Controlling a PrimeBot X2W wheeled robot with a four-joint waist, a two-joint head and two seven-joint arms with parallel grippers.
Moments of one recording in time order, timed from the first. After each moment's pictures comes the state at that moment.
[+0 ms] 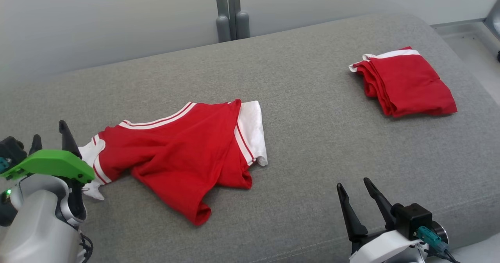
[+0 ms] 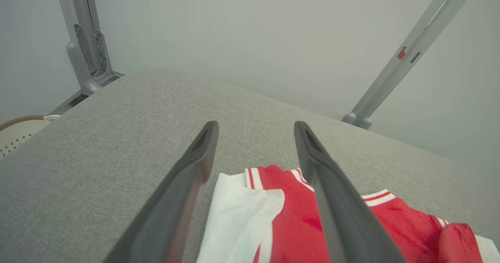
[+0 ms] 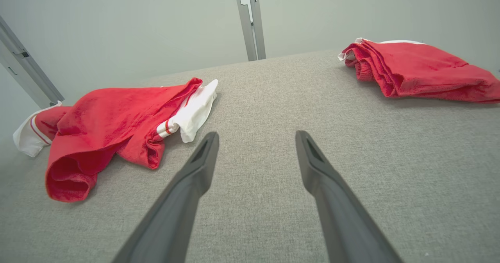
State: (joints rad) left arm -0.57 0.34 -0.27 0.87 -0.86 0.11 -0.26; right arm 0.02 -0.05 0.17 0.22 0.19 0.13 -0.26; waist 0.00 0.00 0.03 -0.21
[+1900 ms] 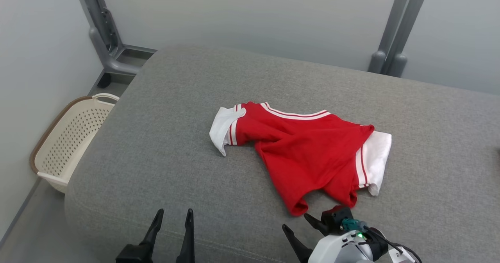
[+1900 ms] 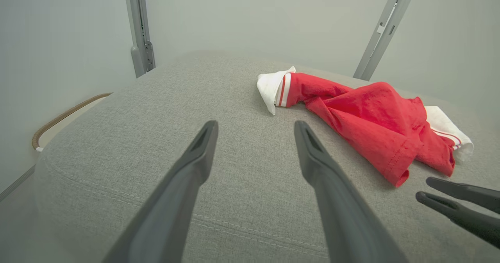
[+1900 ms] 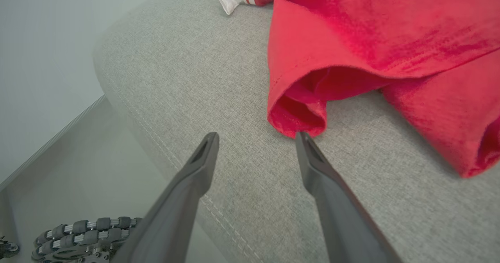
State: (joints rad) left arm 0.13 0.05 -0.23 0.20 -0.24 -0.03 -0.26; right arm -0.20 -0.05 0.52 0.63 0.34 0.13 -0.09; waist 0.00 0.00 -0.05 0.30
